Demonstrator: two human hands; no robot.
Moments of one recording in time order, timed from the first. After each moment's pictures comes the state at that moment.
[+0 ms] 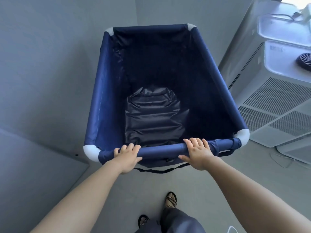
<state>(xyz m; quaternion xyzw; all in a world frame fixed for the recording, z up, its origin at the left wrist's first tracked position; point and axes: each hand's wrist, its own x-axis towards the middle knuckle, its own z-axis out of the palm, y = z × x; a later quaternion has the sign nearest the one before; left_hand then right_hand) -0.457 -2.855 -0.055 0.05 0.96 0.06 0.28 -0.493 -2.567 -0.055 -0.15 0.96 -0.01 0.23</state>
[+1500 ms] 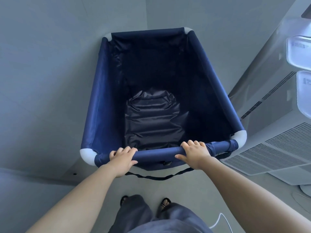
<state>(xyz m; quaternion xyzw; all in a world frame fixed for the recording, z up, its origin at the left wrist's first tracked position) -0.651 -2.888 -0.057 0.00 0.97 0.08 0.24 -0.725 -2.604 -0.044 -0.21 0.95 0.03 0.23</state>
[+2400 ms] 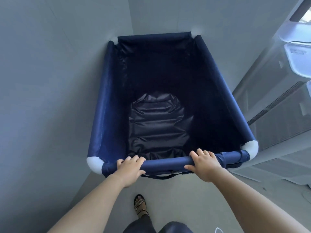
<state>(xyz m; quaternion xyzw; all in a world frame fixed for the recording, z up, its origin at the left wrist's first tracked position) -0.821 -2.965 -0.054 0.10 0.96 0.04 0.26 -0.843 -2.675 -0.048 -0.12 0.96 0.04 0.24</state>
